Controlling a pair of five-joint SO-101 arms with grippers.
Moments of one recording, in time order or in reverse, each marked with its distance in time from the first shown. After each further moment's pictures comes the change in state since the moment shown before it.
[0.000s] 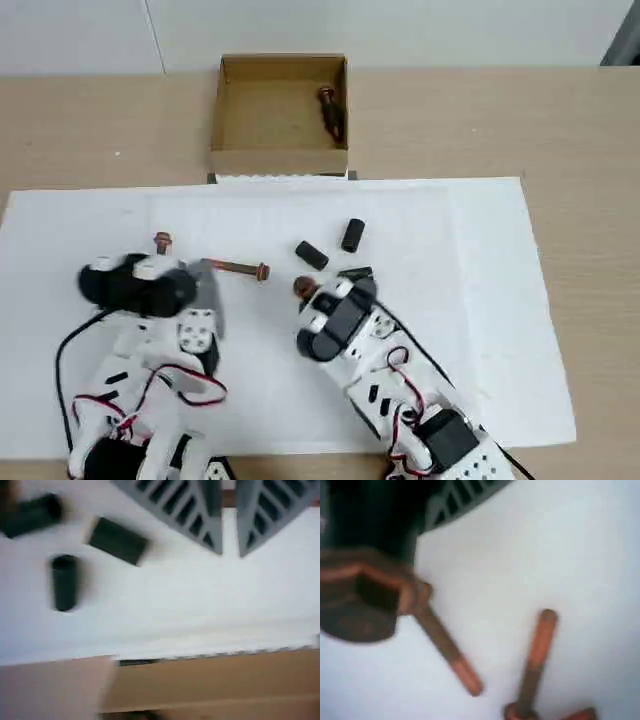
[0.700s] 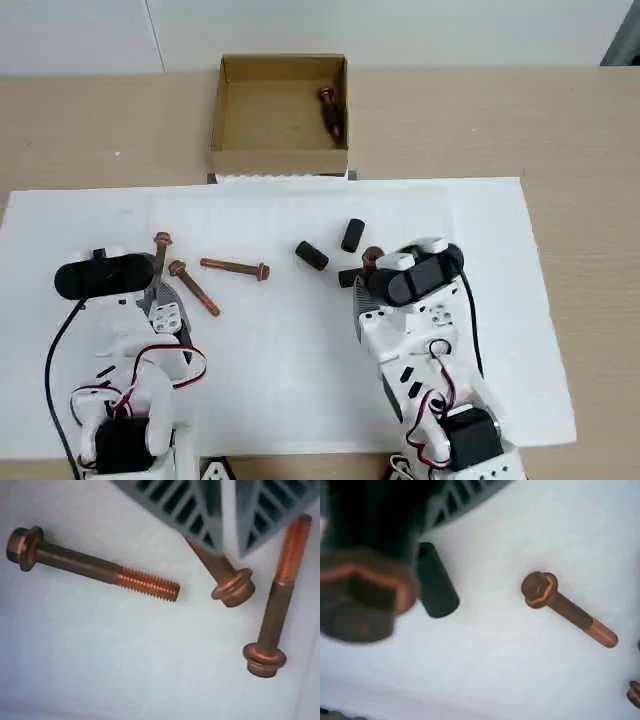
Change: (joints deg) left arm -14.5 0.1 11.5 0.0 0.1; right arm 13.8 4.7 -11.0 10.1 -14.2
